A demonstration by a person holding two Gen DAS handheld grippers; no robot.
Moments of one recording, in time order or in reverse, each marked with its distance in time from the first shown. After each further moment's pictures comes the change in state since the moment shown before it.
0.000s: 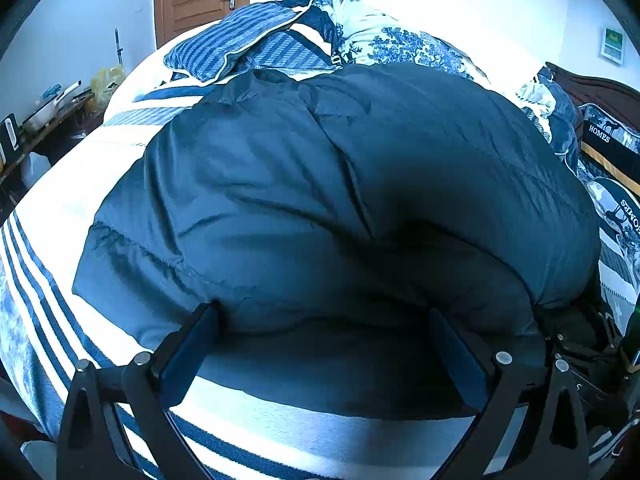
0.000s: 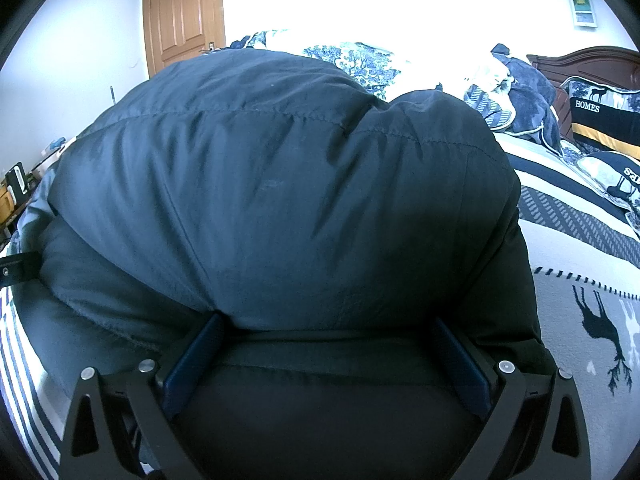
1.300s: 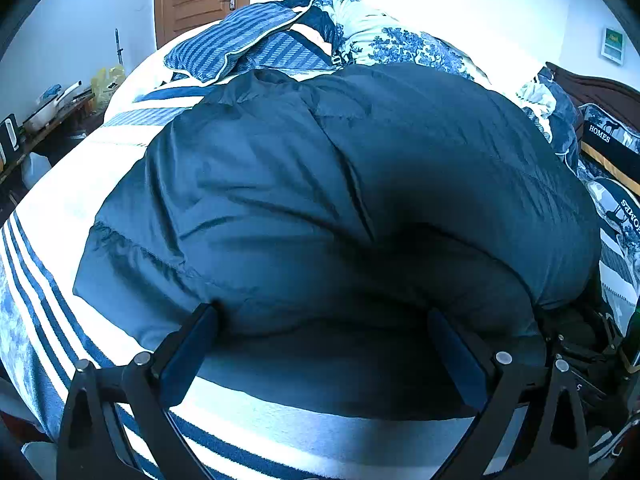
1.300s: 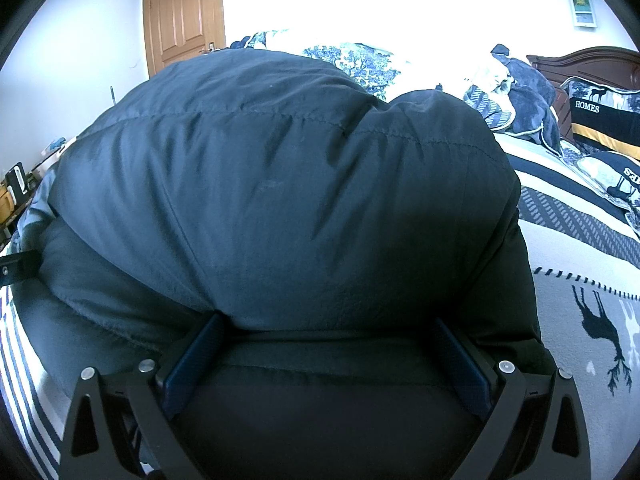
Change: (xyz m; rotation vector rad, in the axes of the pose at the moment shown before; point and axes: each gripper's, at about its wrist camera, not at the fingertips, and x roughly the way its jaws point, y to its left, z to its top) left arm 0.001 -0.002 0.001 -0.002 -0.002 0.005; right arm 0.002 0.000 0.000 -0.001 -0.002 -0.001
